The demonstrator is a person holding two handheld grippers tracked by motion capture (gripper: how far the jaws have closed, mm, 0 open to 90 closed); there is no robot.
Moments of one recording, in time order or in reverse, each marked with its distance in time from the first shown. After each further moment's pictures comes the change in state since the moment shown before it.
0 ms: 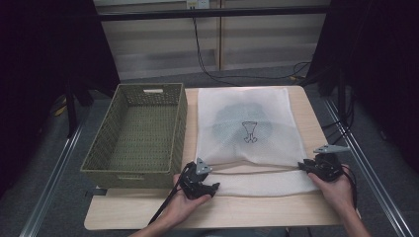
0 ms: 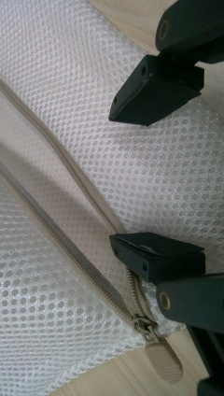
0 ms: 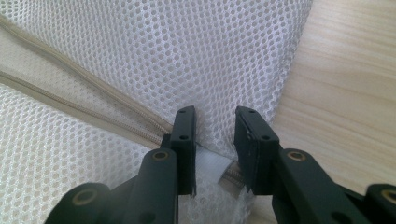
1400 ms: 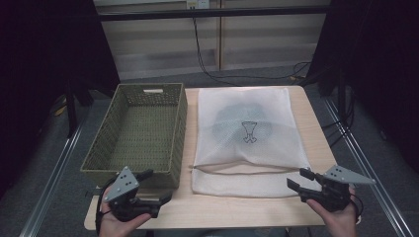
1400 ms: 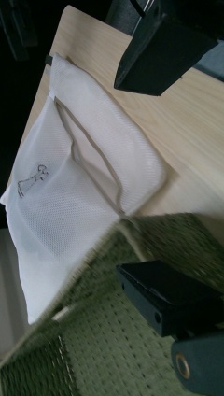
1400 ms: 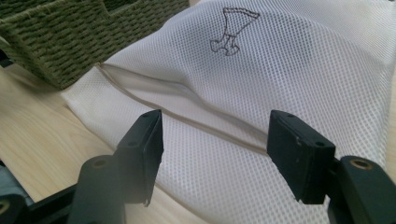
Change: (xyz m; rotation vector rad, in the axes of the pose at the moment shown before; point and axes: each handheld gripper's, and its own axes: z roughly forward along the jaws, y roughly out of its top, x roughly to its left) left arm 0.035 -0.063 -0.180 -0.378 0.014 -0.022; right arm 0.088 -0.015 -0.088 -0.353 0.183 0.014
